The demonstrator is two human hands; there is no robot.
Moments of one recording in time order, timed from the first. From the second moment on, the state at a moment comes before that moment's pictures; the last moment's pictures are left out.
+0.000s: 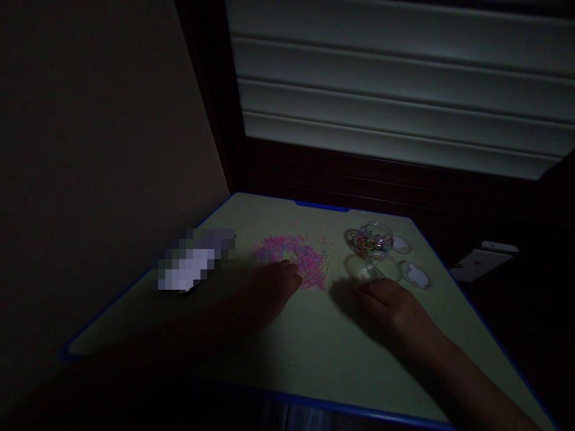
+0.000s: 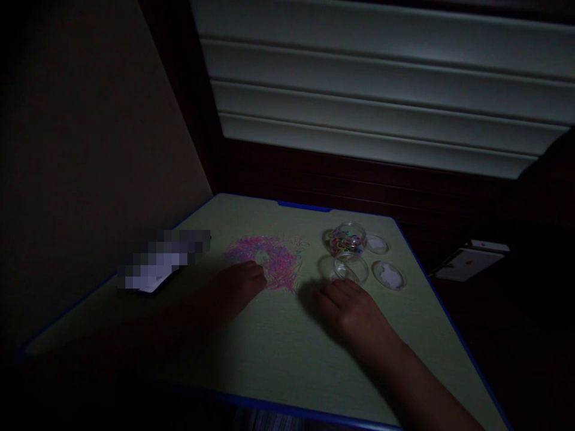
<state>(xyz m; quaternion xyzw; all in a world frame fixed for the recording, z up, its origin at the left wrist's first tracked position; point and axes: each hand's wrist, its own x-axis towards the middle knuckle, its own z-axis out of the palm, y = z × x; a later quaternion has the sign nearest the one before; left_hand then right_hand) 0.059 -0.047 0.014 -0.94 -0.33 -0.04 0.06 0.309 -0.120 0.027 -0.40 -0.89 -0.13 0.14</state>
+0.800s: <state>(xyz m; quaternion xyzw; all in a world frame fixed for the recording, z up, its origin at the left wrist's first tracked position) 0.090 -0.066 0.004 -0.94 -0.23 -0.24 -0.06 0.298 -0.122 0.021 -0.44 -0.86 -0.07 0.27</state>
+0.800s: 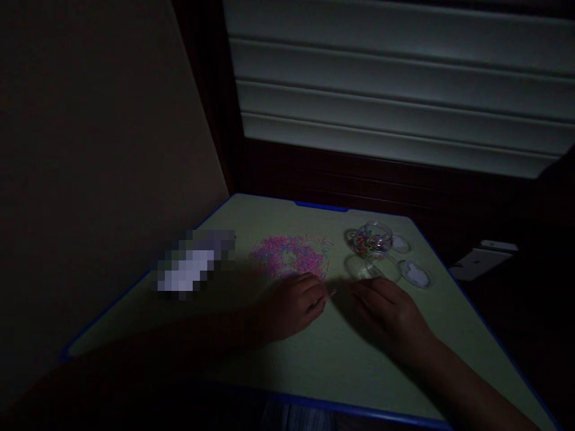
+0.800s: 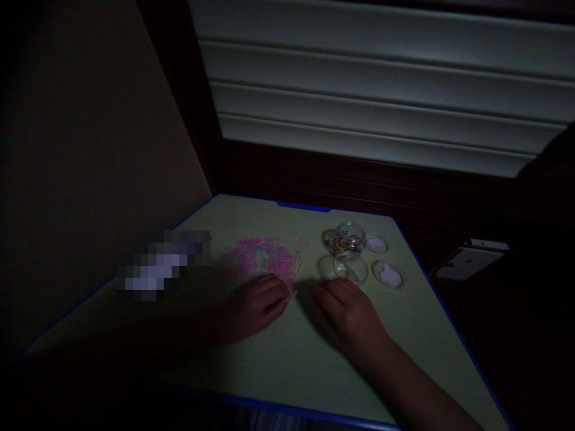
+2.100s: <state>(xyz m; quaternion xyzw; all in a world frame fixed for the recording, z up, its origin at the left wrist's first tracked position) 0.089 -0.066 0.002 -0.96 -0.17 -0.22 -0.01 0.298 -0.123 0.018 -0.37 -0.89 -0.10 0.25</state>
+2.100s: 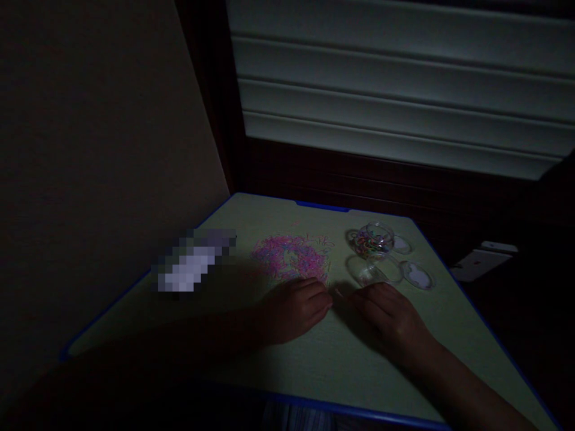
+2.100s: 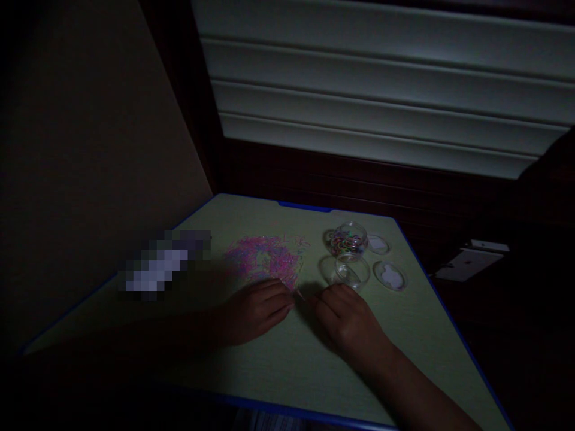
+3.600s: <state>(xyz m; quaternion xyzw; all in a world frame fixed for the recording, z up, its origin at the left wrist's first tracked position) 0.088 -0.064 -0.001 -0.96 -0.18 -0.21 -0.01 0.334 -0.116 0.022 -0.62 -0.73 -0.20 0.17</state>
